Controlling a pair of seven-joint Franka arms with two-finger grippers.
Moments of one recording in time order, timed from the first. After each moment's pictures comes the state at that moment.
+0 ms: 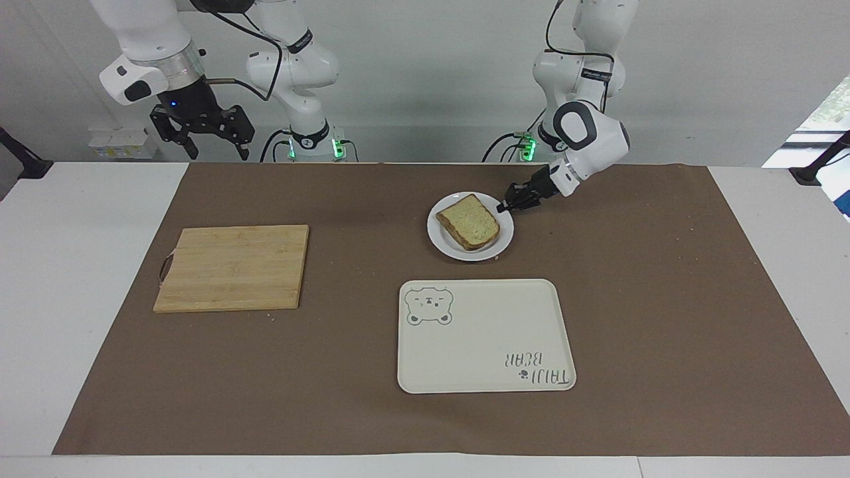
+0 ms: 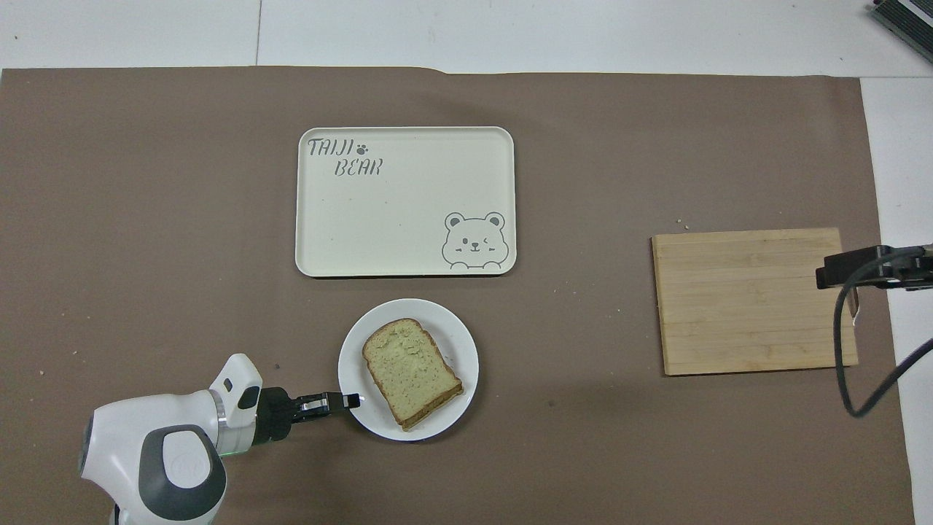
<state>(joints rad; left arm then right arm) -0.41 -0.23 0.05 -2.77 -1.31 2.40 0.52 0.10 -0.11 -0.11 -1.64 -0.01 1.51 0.03</state>
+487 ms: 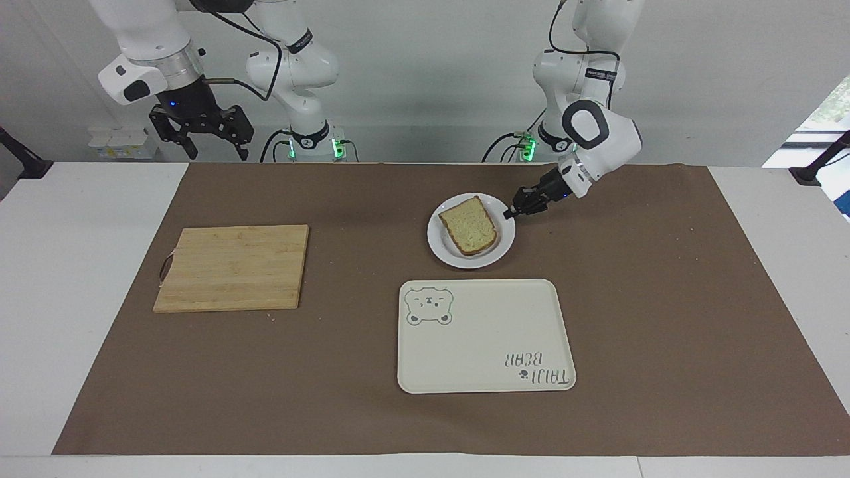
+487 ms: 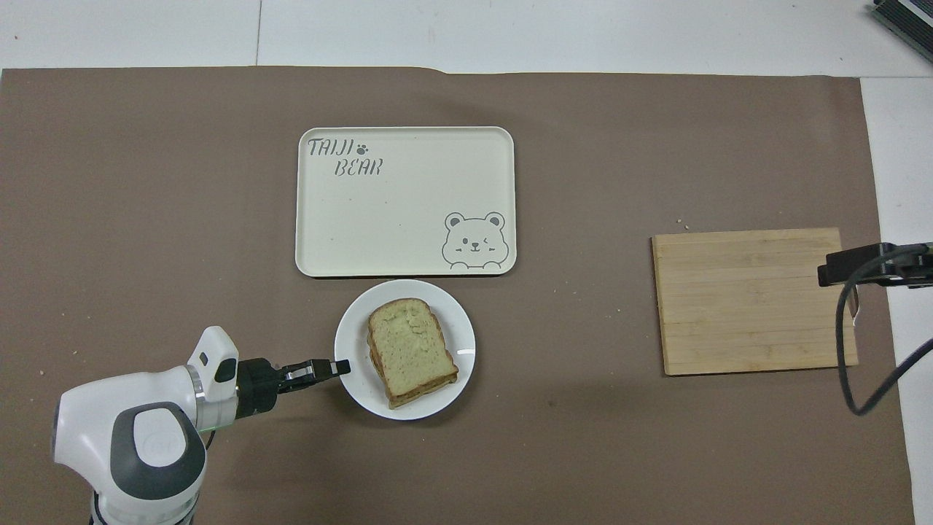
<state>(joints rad) -0.36 -0.20 0.07 -2.65 -1.32 2.40 0.51 0.10 -0.10 -0.11 -1.62 -0.01 1.51 0.03</state>
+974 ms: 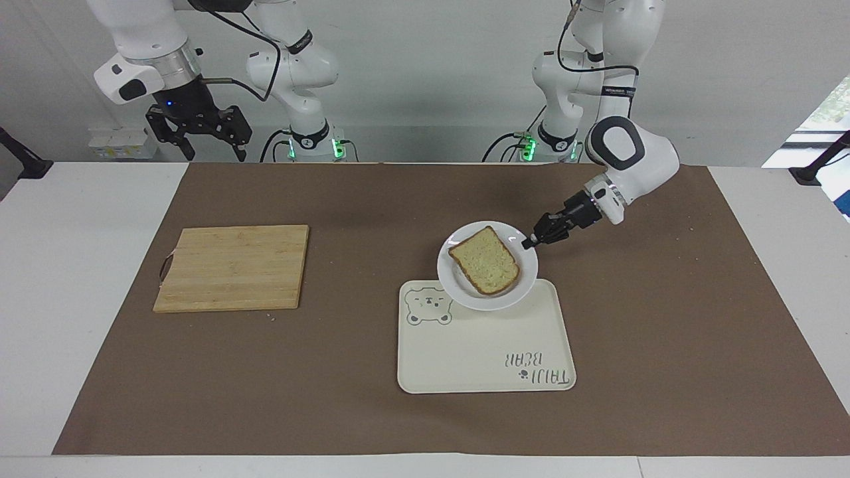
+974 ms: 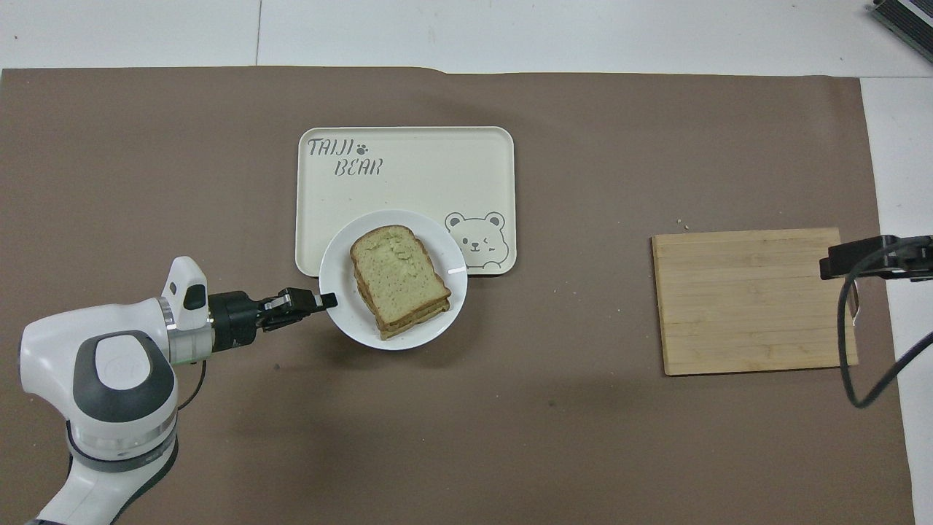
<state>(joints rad) -0.25 0.02 0.07 -2.31 -1.32 2.30 0.48 0.10 -0.09 -0.11 -1.61 -0.01 1.51 0.03</state>
